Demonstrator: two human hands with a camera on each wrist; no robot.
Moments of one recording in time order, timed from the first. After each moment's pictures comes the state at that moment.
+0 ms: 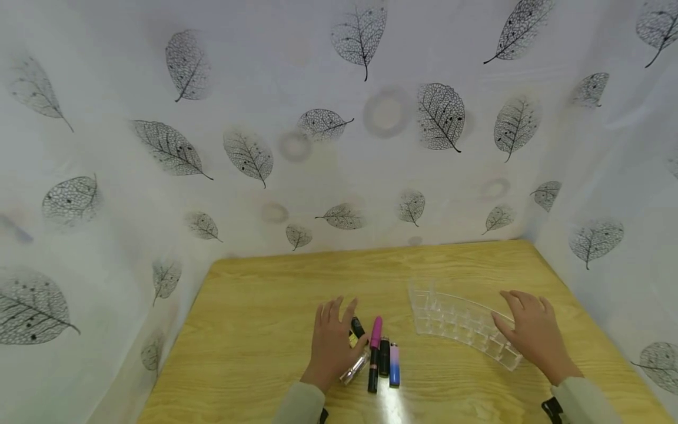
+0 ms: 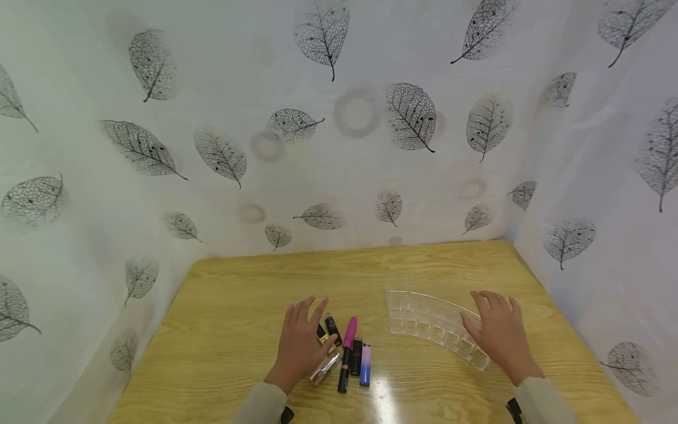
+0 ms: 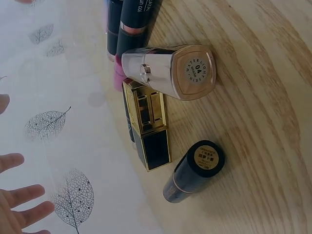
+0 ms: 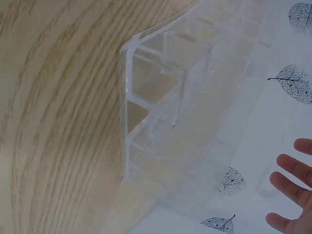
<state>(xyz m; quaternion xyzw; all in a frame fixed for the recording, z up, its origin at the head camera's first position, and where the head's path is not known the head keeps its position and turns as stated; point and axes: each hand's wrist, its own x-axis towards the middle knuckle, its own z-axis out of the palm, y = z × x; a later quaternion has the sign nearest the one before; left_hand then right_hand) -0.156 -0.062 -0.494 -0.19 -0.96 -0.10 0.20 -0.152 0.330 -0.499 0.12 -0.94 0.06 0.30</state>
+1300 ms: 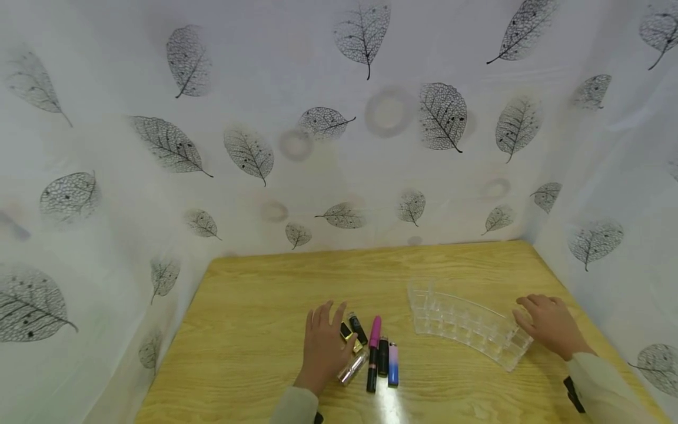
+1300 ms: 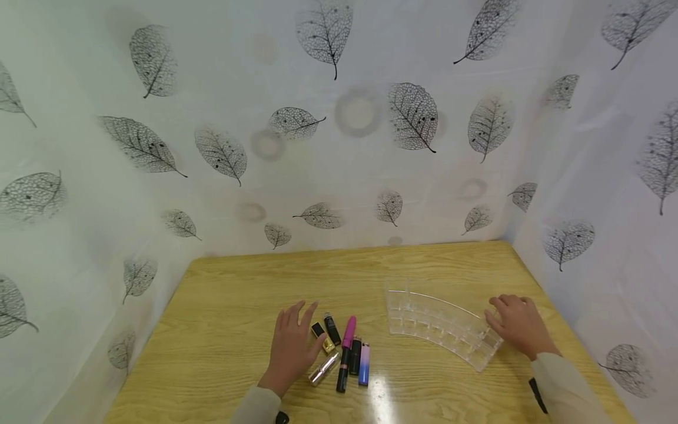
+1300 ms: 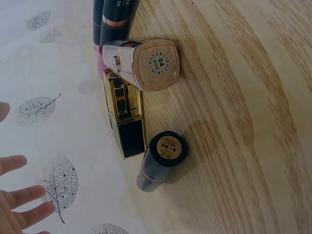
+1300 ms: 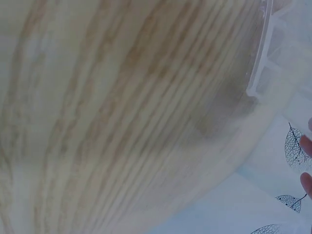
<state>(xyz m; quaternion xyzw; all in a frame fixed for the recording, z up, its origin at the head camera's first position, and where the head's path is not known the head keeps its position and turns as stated) -0.157 -0.077 -0.512 -0.15 -0.96 -0.10 0.21 -0.179 0.400 -0.527 0.17 -0.96 0.02 0.22</state>
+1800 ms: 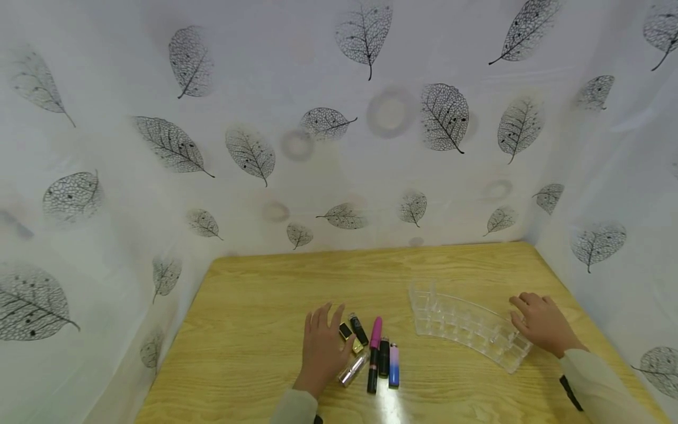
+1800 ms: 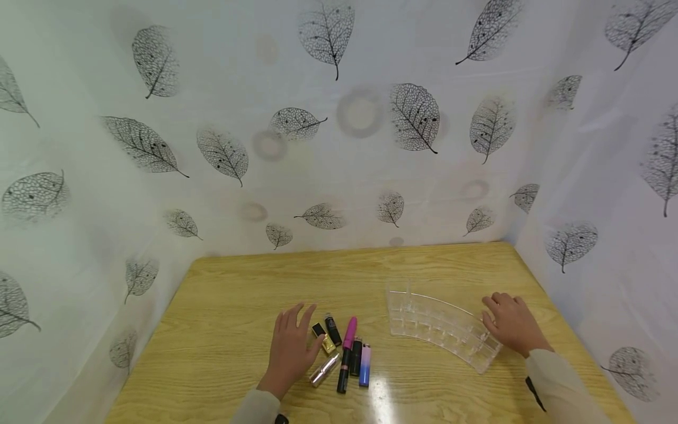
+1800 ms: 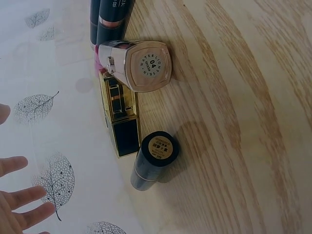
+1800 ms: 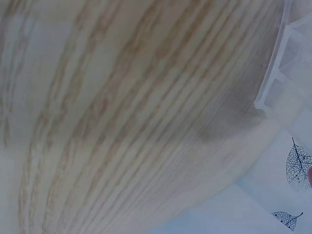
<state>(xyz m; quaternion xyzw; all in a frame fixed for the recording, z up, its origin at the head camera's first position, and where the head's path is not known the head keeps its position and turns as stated) -0.156 -0.079 -0.516 -0.15 -0.95 -0.10 0.24 -0.190 0.396 -0.536 0.21 -0.95 0.00 0.24</state>
